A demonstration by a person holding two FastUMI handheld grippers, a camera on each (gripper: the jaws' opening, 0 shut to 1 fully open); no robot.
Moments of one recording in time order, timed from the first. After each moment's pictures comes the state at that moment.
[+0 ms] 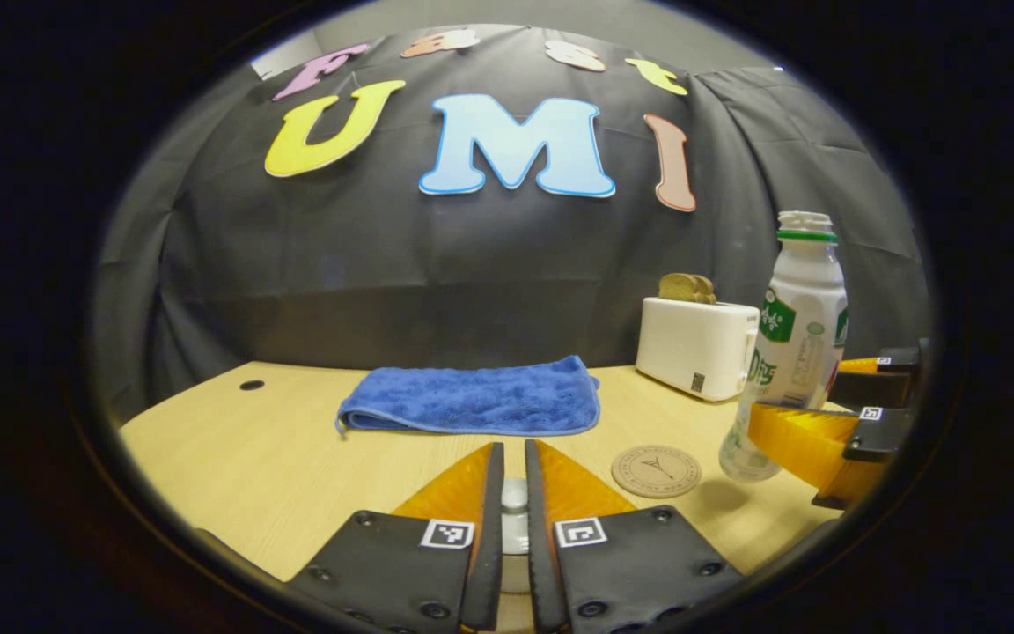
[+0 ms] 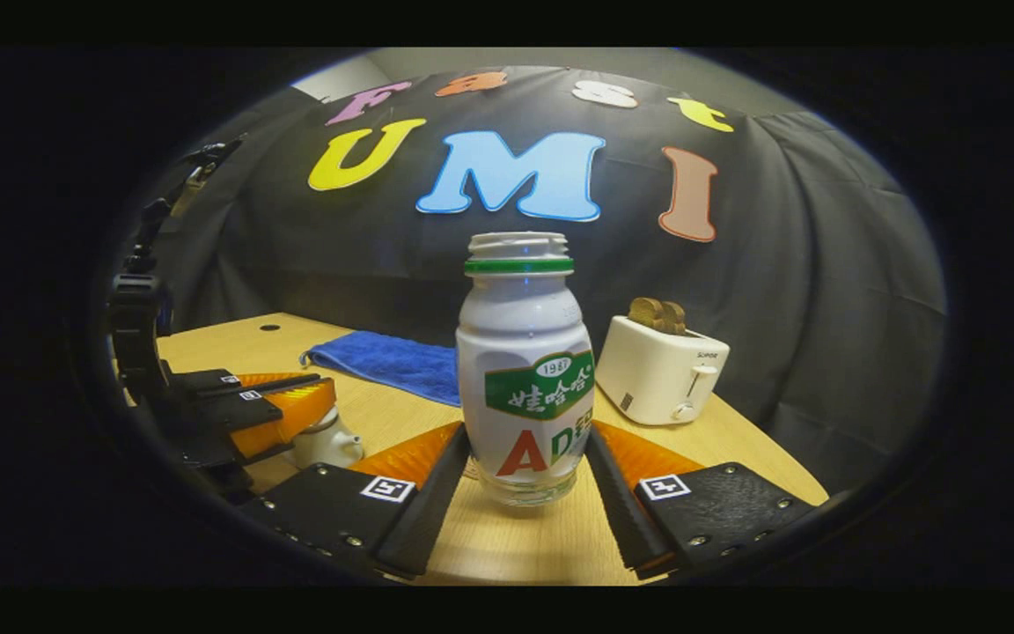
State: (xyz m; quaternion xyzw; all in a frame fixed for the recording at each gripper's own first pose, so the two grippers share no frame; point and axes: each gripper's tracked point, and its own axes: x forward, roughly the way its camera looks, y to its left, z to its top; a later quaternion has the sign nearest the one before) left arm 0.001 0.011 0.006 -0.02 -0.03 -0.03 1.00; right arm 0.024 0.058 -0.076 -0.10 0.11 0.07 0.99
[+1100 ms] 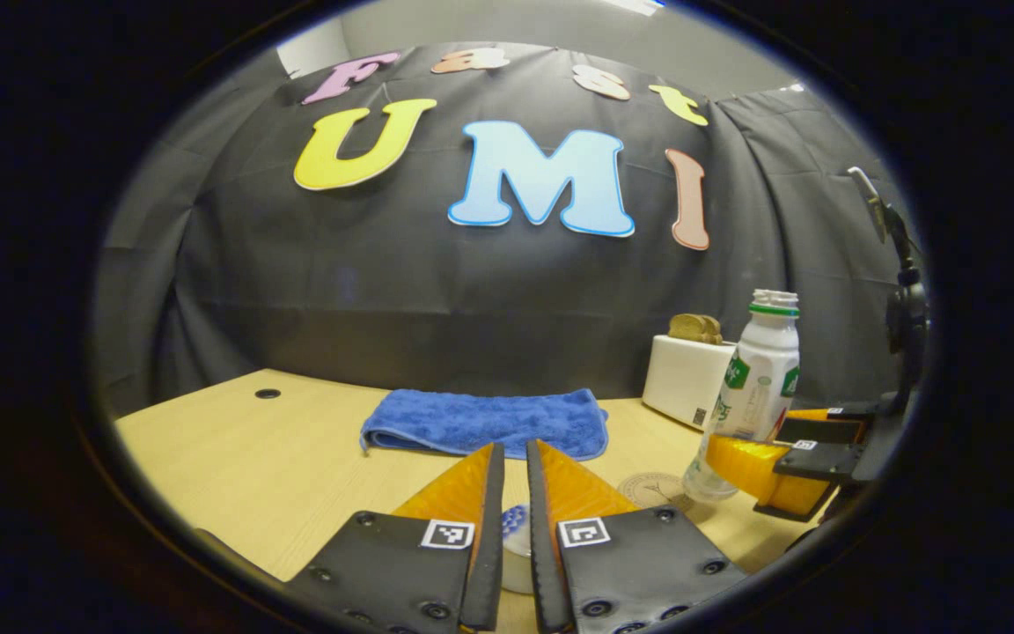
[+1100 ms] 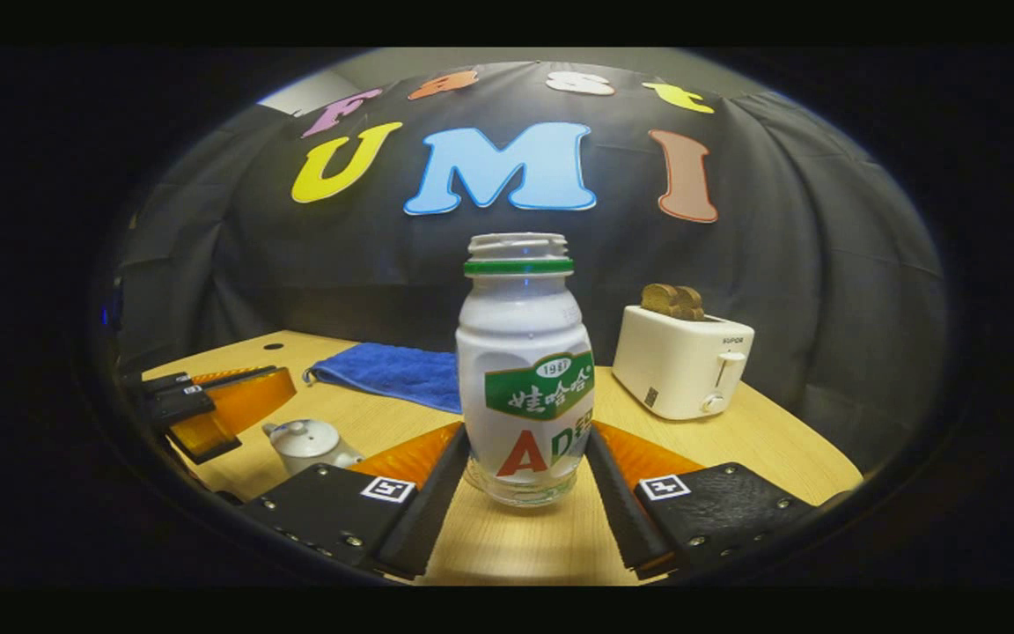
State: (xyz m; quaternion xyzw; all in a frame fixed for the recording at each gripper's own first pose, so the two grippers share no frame) left arm -0.025 0.039 0.036 -0.05 -0.07 -0.01 1.00; right arm 0.056 0.067 -0.077 -0.05 0.12 0.08 0.99
